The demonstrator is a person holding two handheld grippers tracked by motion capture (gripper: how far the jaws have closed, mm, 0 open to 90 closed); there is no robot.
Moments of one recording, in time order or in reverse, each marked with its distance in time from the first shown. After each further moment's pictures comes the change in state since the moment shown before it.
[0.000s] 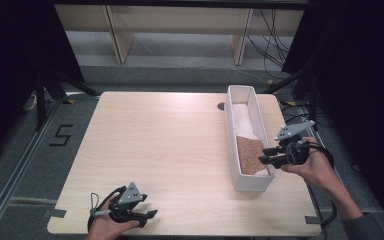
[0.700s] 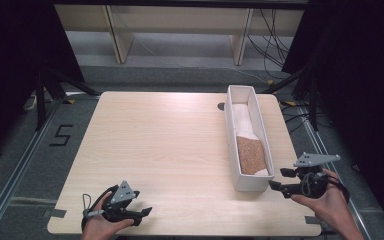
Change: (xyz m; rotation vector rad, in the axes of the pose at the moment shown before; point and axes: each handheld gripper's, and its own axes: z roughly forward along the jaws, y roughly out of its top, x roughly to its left) left arm 0.007 -0.006 -0.010 -0.029 0.051 -0.031; right arm 0.041 -0.069 -0.018 -0.067 -0.096 0.193
